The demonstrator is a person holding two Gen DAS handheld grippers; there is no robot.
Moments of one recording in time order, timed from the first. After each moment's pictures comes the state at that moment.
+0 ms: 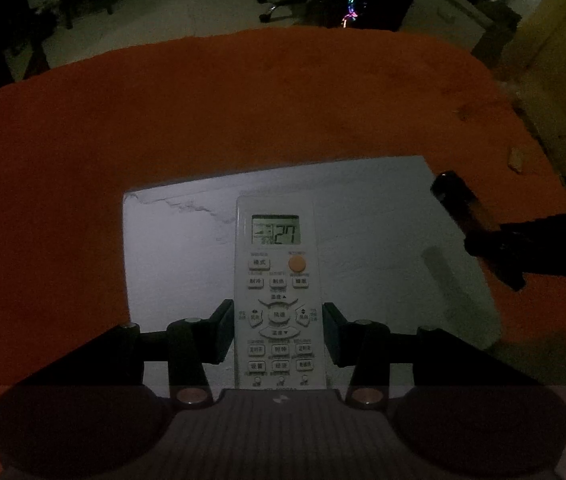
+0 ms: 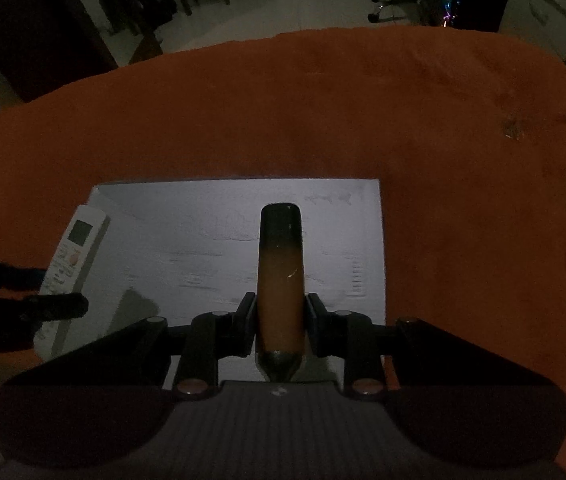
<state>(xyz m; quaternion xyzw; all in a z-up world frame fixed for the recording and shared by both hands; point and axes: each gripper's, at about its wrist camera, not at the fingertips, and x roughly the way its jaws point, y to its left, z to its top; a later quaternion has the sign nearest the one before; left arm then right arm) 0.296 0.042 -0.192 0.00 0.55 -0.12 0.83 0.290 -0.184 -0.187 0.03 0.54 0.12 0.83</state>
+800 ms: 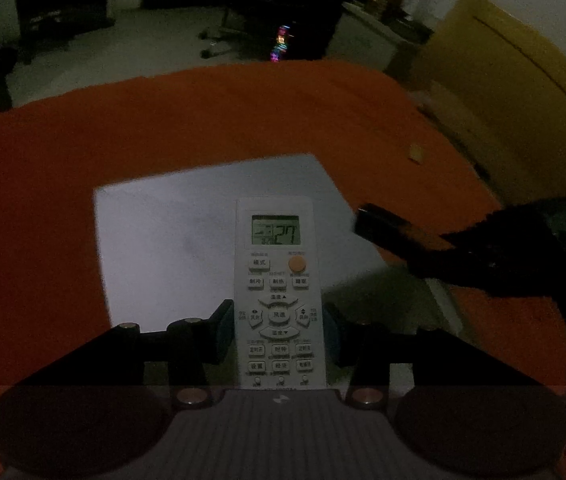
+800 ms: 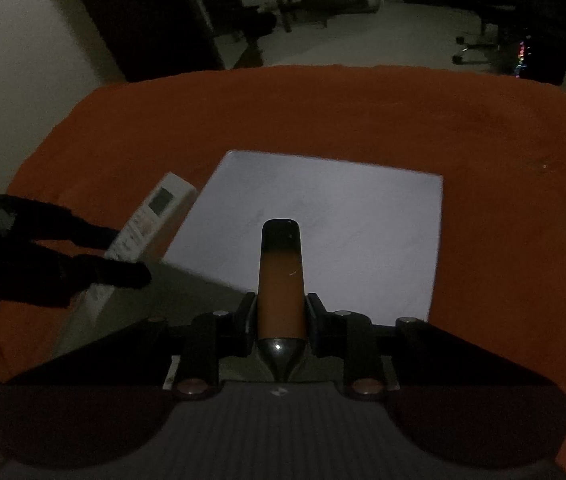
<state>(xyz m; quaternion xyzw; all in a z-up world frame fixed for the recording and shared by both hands) 0.163 0.032 -0.116 -0.01 0.50 -0.22 0.84 0.149 -0.196 -0.115 0.01 0.49 0.26 0.83</state>
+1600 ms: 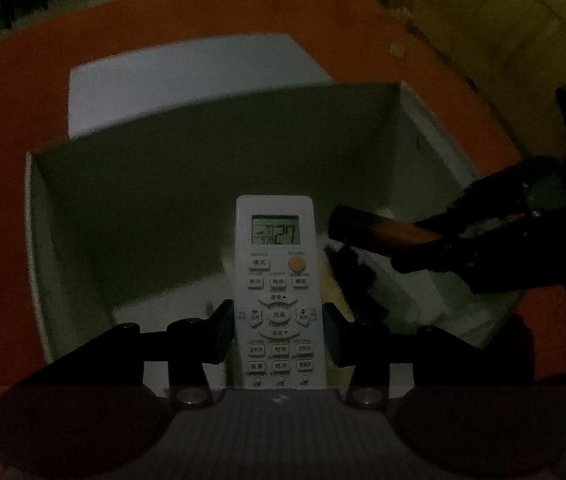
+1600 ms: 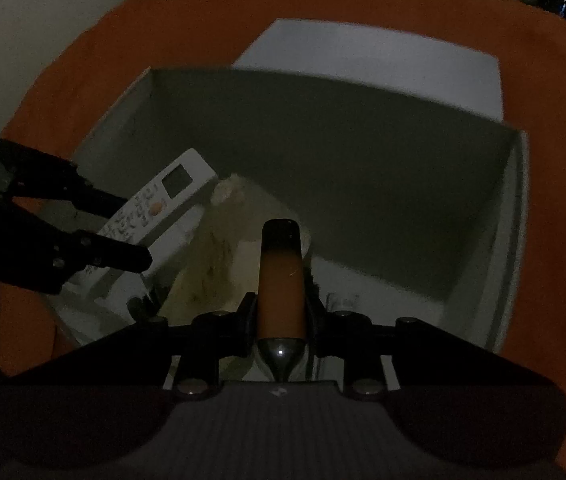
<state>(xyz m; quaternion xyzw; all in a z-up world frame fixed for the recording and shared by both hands) 0.074 0.020 -0.193 0.02 0.56 -0.23 0.79 0.057 -0.165 -0.216 -0.04 0.56 0.30 0.77</state>
